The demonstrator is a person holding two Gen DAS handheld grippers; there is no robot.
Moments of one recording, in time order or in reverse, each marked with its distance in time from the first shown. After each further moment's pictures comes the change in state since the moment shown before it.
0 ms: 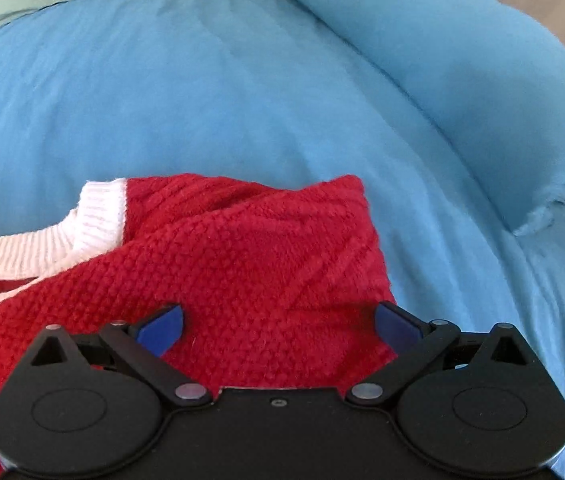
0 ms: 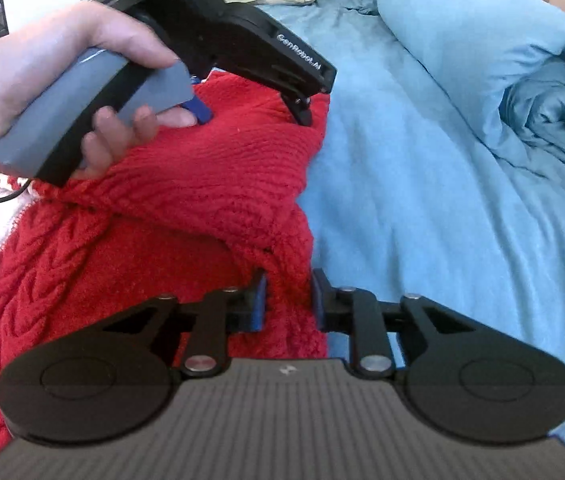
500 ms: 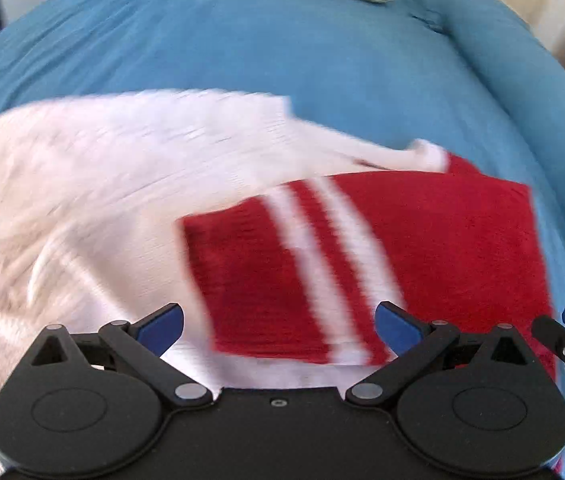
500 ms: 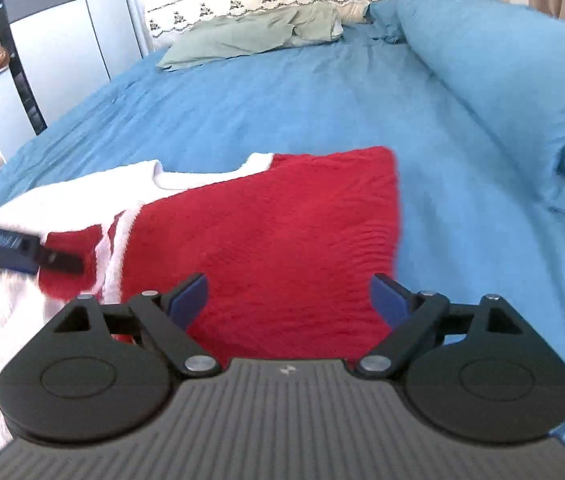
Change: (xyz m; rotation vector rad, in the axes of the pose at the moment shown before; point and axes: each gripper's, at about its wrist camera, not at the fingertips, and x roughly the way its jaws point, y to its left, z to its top) left arm -0.147 0.180 -0.128 -0.352 -0.038 0.234; right arm -0.001 0.035 0.062 0.136 -0.079 0.152
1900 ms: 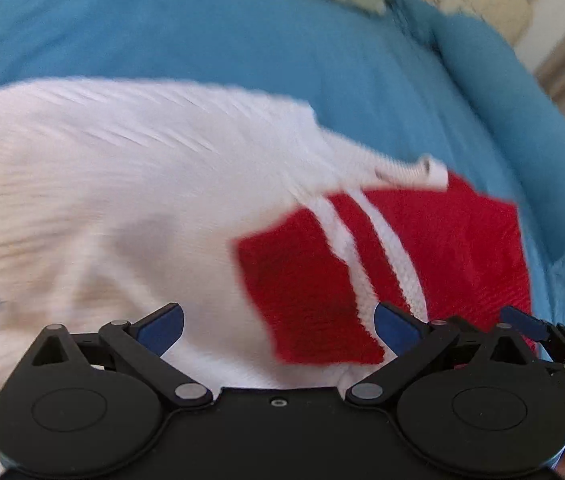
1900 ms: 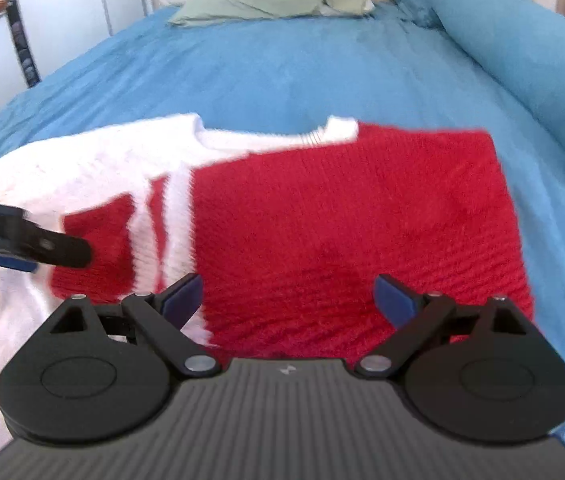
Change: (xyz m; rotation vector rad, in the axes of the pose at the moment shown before) left arm -0.028 0.075 -0.002 -0.033 -0.012 -0.141; right arm 0.041 0.102 0.004 -0.097 0.075 -0.060
